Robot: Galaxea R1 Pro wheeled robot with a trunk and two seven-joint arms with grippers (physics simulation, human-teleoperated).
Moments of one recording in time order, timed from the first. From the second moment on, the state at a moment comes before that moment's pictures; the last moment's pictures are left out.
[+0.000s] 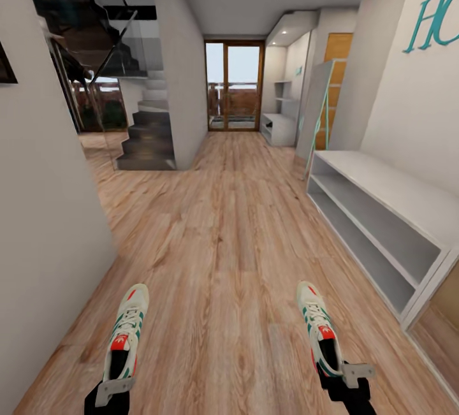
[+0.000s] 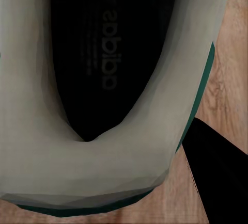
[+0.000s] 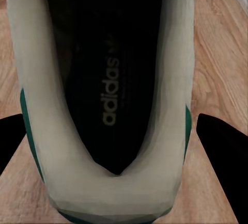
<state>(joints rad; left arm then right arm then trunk) -0.25 0.09 0.10 -0.38 0.05 -0.49 -0.04 -0.40 -0.11 -0.37 -0.18 0.34 -0.60 0.09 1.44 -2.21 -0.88</state>
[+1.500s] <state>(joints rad) -0.25 0.09 0.10 -0.38 0.05 -0.49 -0.04 -0.40 -0.10 -0.37 -0.18 0.34 -0.60 0.11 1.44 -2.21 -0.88</state>
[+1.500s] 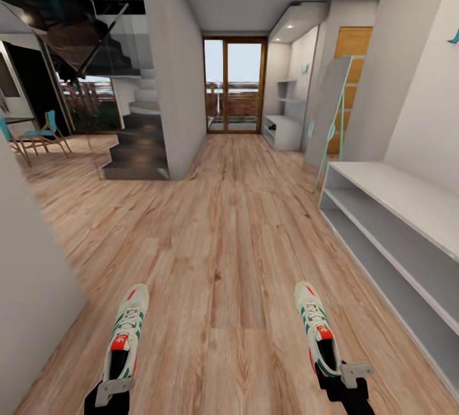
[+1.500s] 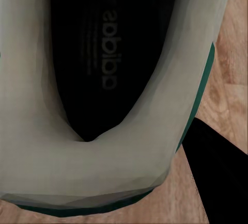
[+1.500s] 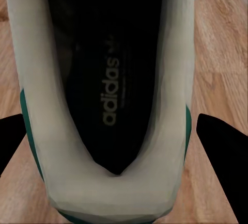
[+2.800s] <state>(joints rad) -0.25 0.09 0.10 -0.38 0.05 -0.49 -0.04 -0.40 -0.10 -0.37 -0.18 0.34 -0.60 0.11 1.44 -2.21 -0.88</state>
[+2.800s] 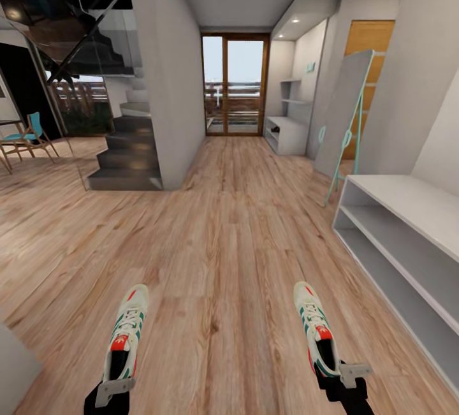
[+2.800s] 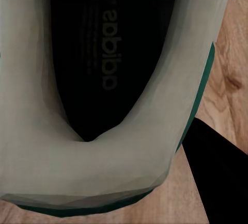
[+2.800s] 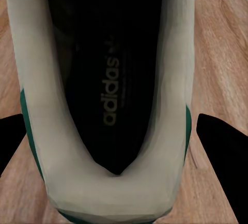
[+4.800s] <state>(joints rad) -0.25 0.09 0.10 -0.37 0.04 -0.49 -0.04 -0.40 -0.10 -0.36 -0.18 0.34 -0.60 0.12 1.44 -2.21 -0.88</state>
